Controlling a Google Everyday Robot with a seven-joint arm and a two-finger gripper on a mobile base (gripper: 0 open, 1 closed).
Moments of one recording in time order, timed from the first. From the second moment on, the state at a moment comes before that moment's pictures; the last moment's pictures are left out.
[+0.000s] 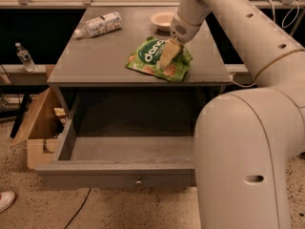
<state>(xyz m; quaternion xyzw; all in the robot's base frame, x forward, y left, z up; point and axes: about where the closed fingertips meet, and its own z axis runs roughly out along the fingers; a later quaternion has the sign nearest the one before) 0.738 -0.063 0.856 -0.51 0.84 0.08 0.17</state>
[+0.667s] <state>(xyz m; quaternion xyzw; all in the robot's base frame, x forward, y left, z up) 0.727 -0.074 0.870 -0.49 0.84 0.08 0.19</state>
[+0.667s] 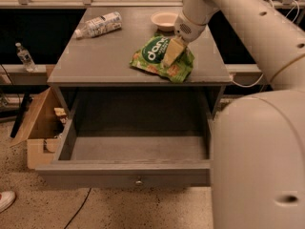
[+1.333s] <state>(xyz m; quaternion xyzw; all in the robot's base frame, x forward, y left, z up) 0.631 -0.142 0.951 -0.40 0.86 0.04 0.32</state>
